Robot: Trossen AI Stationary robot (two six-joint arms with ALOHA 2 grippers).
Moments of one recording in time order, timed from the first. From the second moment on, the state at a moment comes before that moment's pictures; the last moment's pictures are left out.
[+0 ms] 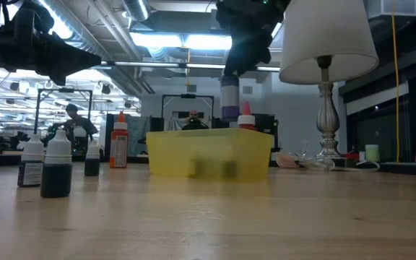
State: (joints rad) left arm -0.11 0.00 0.01 0.07 -0.47 -0.04; right arm -0.07 1.72 1.52 -0.80 0.12 0.24
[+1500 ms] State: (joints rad) left arm -0.11 0.00 0.01 0.07 -0.47 -0.04; right arm 0.03 1.80 1.29 -0.52 0.28 0.47
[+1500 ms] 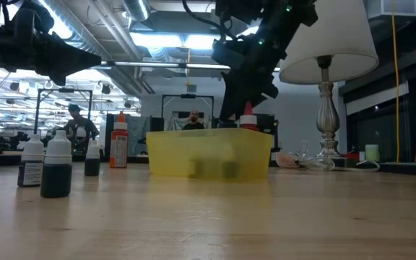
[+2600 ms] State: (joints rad) left arm -0.11 0.00 0.01 0.07 -0.47 -0.04; right arm 0.02 1.77 1.30 -0.52 0.25 0.43
